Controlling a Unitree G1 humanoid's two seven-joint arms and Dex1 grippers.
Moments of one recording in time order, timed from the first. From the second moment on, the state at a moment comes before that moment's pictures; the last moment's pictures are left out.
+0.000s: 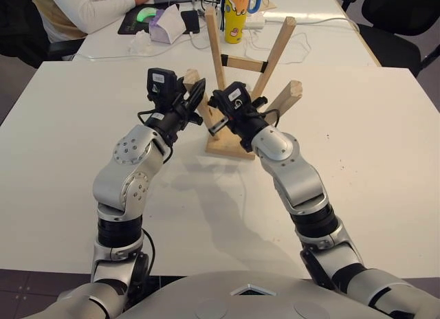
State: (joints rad) left arm -0.32 0.14 -0.03 -0.46 -0.40 0.71 -0.12; right arm -0.42 -0.14 0.39 -0.30 -0.07 0.66 0.23
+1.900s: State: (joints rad) left arm -0.33 0.08 -0.04 -0.53 -0.39 0.73 -0.09; right arm -0.49 -0.01 0.12 -0.24 -0.03 0.41 0.02
